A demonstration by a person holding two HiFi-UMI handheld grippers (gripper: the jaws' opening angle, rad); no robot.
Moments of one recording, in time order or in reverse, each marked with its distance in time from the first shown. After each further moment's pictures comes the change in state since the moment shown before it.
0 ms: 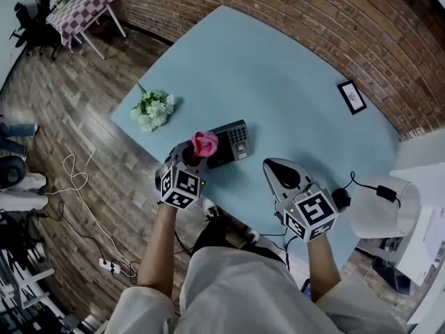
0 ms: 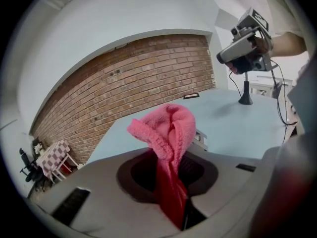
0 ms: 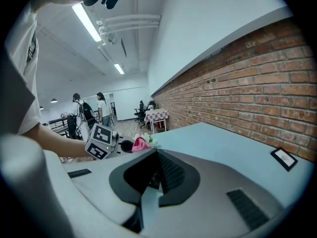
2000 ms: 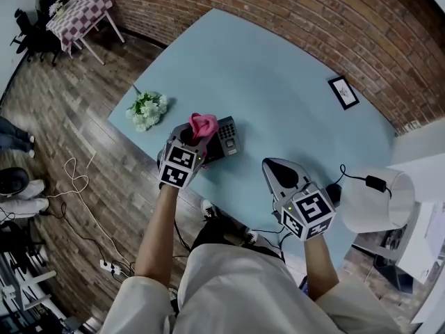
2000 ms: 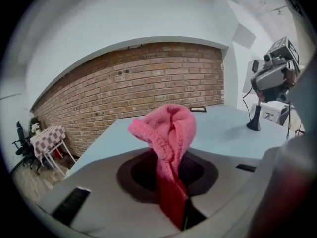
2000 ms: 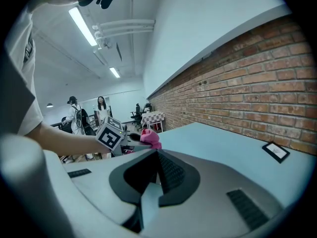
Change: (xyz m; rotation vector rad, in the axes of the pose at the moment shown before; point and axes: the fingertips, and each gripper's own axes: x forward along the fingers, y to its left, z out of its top) left arm 0.019 0.009 0.052 -0.189 -0.066 -0.007; right arm -0.037 -0.012 -0.010 0.049 -0.029 -0.033
